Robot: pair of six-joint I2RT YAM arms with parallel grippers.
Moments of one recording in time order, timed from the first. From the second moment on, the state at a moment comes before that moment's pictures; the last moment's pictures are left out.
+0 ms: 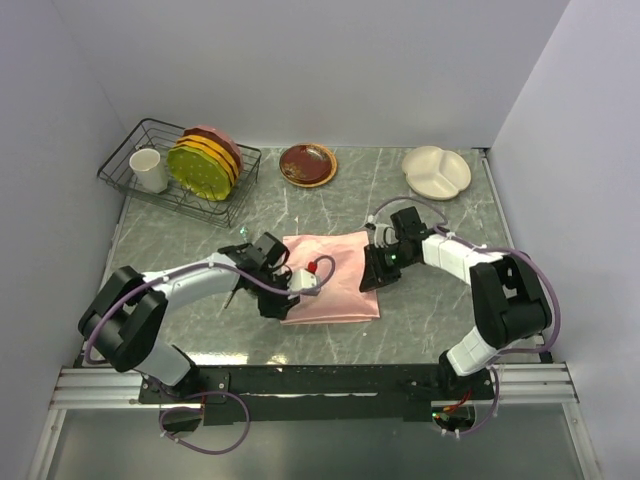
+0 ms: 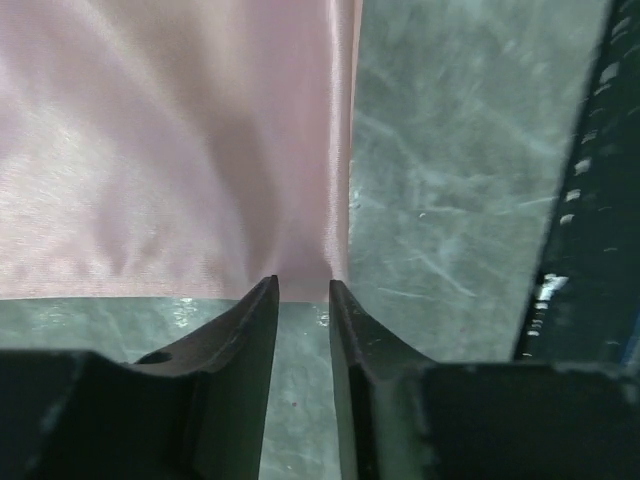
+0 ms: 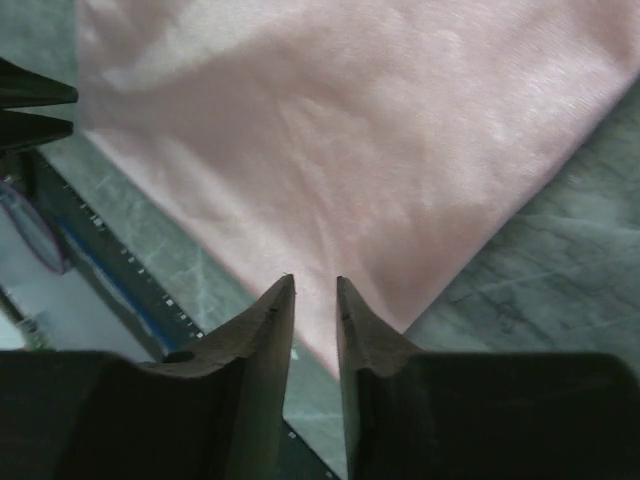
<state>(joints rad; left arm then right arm) -0.69 1.49 0.80 -0.53 0.48 0.67 0.31 1.57 0.83 -0.46 -0.63 0.08</state>
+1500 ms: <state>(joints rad) -0.38 2.07 1.55 -0.64 0.77 0.32 0.17 1.80 1.26 -0.52 -0.59 0.24</state>
